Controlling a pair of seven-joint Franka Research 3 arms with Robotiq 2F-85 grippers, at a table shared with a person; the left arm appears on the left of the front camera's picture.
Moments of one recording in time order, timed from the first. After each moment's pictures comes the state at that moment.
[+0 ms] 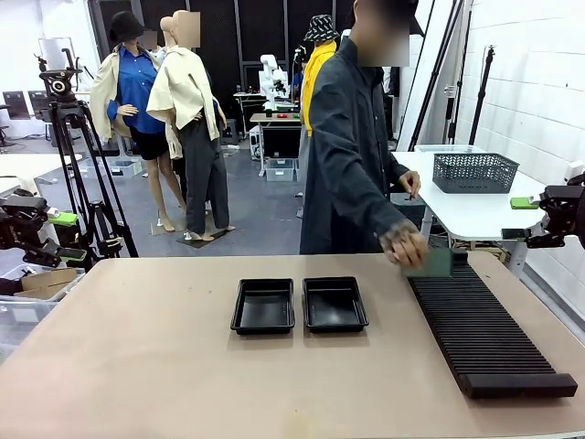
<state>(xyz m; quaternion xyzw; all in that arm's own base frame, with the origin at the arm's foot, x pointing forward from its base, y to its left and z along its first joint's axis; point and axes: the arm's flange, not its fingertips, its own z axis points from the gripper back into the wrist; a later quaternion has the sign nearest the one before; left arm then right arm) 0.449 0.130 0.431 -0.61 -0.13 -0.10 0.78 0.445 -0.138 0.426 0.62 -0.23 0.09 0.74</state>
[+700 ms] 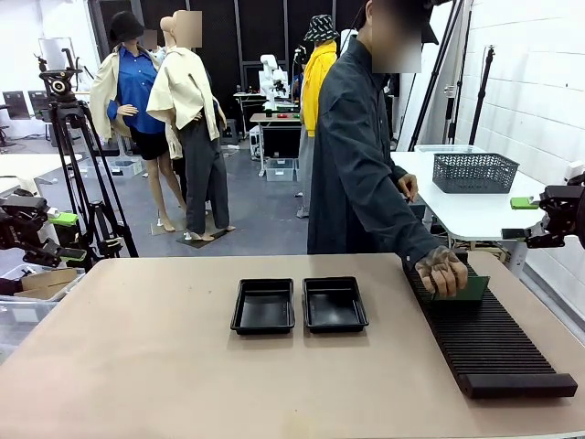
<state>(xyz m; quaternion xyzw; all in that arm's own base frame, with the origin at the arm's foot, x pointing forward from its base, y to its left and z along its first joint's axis) 0.449 0.130 0.431 -0.61 -0.13 -0.10 0.78 0.445 -0.138 0.426 0.62 -0.23 0.09 0.74</state>
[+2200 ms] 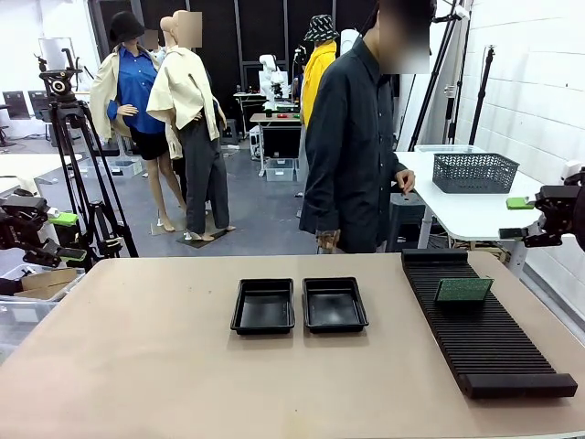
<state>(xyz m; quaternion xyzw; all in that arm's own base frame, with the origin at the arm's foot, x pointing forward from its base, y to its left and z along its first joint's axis) 0.449 0.130 0.431 -0.61 -0.13 -0.10 0.78 0.450 -0.132 0.429 0.61 -0.24 0.09 0.75</state>
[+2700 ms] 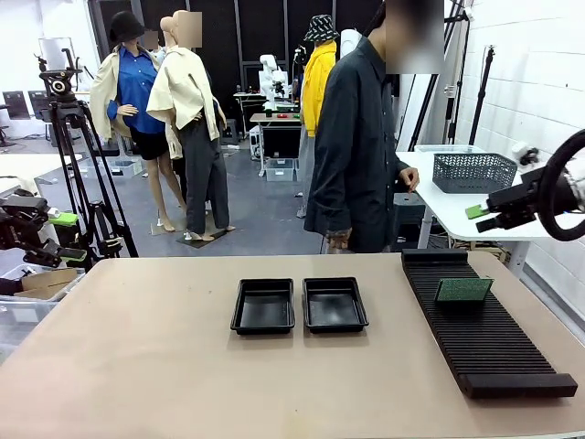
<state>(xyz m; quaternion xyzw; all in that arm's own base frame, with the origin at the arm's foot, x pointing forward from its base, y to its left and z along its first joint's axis) 0.449 0.129 0.431 -0.61 -0.13 -0.10 0.78 0.495 -0.076 0.461 0.41 -0.26 0.21 0.85</state>
